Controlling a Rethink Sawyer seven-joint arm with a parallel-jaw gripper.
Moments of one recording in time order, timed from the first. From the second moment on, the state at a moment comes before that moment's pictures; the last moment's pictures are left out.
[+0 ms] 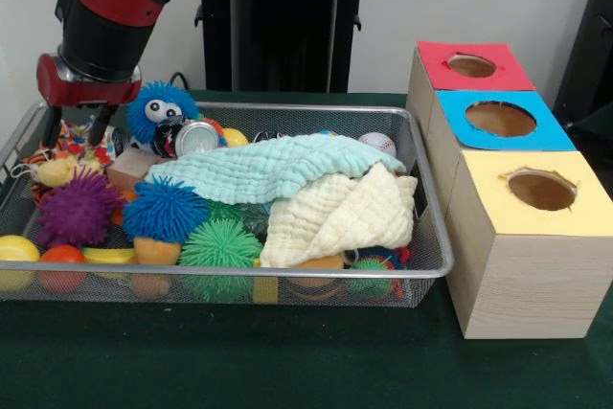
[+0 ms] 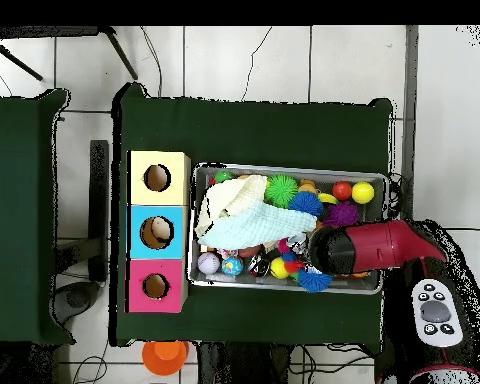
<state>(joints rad) -0.51 -0.56 0.03 1.50 -0.81 0.59 1.23</state>
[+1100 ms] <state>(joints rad) -0.52 -0.51 0.03 1.47 -0.81 0.46 1.23</state>
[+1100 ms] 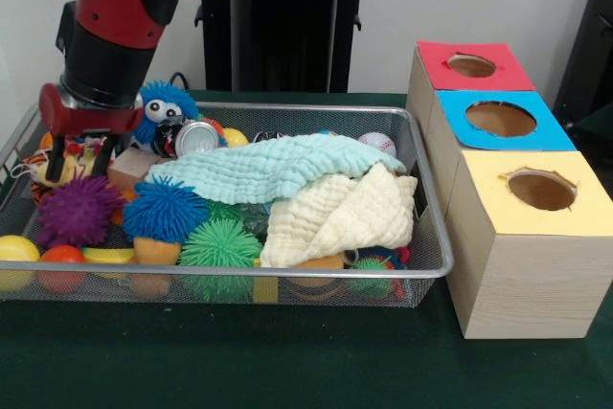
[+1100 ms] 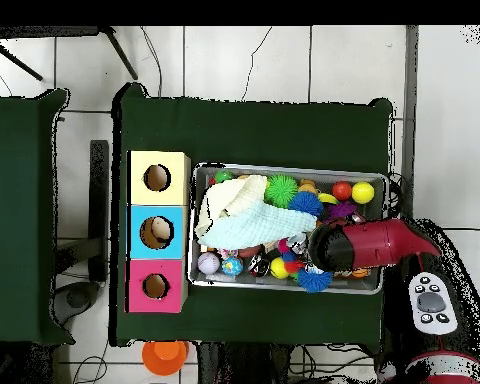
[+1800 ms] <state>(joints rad) -0.44 -0.40 -0.04 1.35 -0.81 0.56 1.23</state>
